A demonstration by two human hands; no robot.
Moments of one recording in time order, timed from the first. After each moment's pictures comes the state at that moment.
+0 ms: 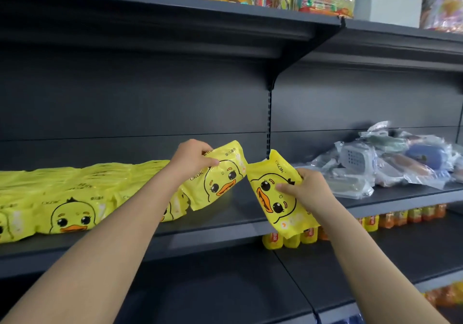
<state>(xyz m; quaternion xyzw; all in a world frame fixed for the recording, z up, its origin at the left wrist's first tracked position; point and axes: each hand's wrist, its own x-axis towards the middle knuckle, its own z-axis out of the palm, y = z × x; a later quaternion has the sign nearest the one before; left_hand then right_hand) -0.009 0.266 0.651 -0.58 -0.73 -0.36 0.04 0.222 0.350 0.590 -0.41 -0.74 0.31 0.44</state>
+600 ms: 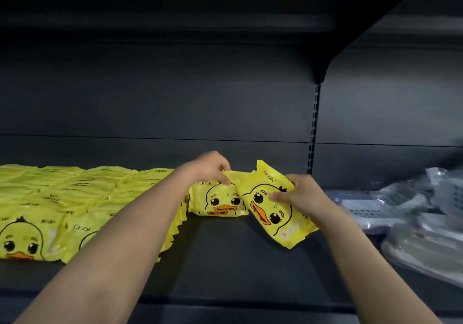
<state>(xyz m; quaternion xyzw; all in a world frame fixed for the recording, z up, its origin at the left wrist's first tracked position) -0.084 0.455 0.643 -0.57 -0.80 -0.17 0.01 0.125 0.544 0.601 -0.30 -0.81 0.40 0.31</state>
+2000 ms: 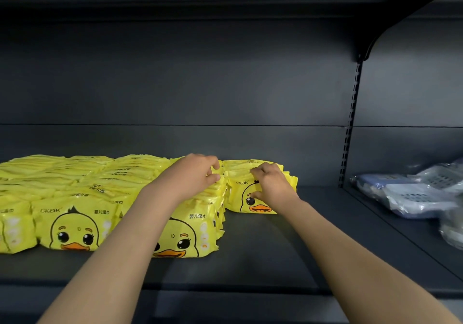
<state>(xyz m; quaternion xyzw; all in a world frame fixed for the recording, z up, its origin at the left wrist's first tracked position) -0.135 0.332 0.614 -0.55 -0.80 -0.16 0.15 -0.026 0.508 0.555 -0.24 -0.94 -0.05 0.23</state>
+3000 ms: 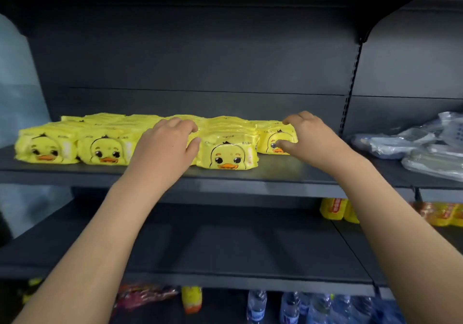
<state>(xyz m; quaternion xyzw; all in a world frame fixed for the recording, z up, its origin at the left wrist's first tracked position) -0.060 0.078 0.592 -0.46 -0.79 -0.24 0.31 0.102 0.272 0.609 -0.28 -0.92 -0.02 0.28</state>
